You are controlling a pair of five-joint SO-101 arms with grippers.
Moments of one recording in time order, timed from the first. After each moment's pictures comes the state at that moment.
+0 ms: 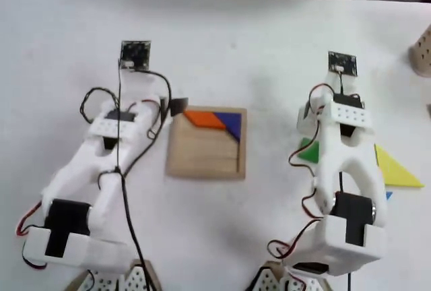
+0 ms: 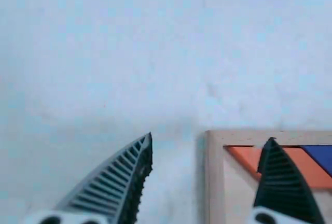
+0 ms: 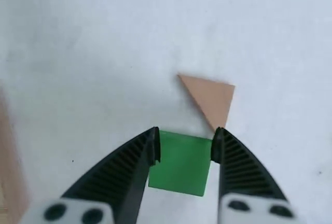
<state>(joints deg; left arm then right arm) 1.7 -1.0 40.8 20.6 11.1 10.2 3.9 23.5 53.5 4.1</state>
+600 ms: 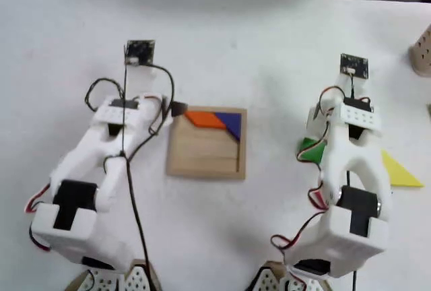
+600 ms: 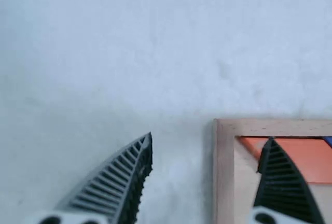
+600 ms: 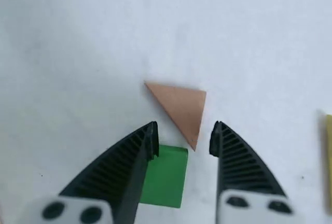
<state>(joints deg) 1.6 8.1 31.2 30.0 11.0 13.7 8.3 23.2 49.0 6.0</state>
